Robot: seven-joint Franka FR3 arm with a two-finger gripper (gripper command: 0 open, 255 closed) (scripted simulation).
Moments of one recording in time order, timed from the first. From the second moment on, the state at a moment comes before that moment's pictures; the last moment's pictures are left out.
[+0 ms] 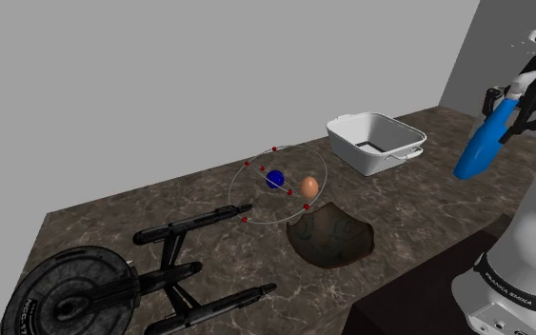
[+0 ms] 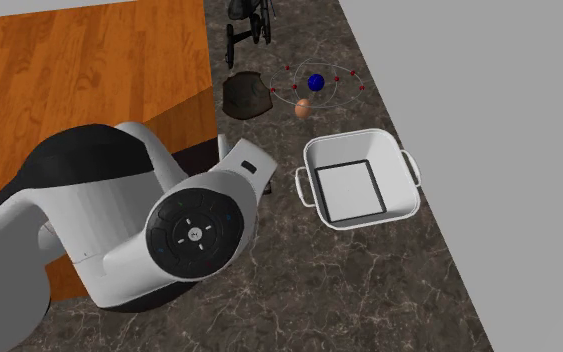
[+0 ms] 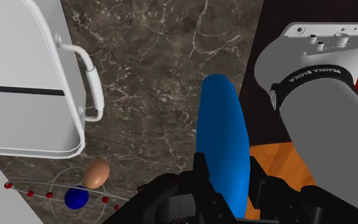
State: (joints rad) arm 0.26 -1.56 -0.80 -2.61 -0.38 1.32 -1.31
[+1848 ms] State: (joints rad) arm 0.71 -1.08 -0.33 -2.80 0.06 2.08 -0.84
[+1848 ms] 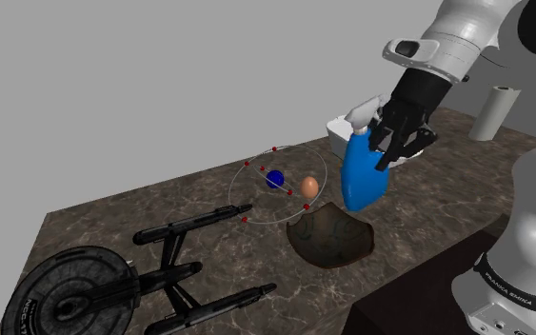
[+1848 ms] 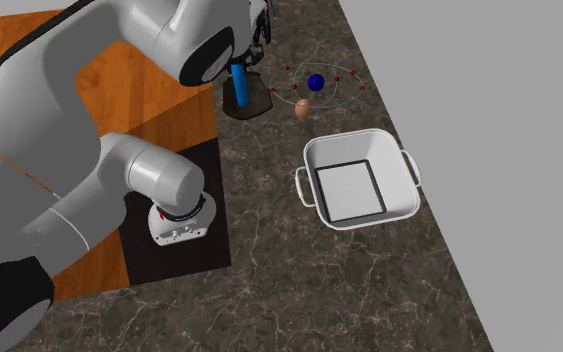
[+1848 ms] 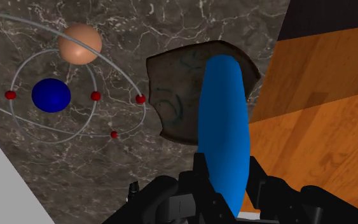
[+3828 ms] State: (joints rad) arm 0.77 -0.92 -0.33 -2.86 0.10 2.31 -0.85
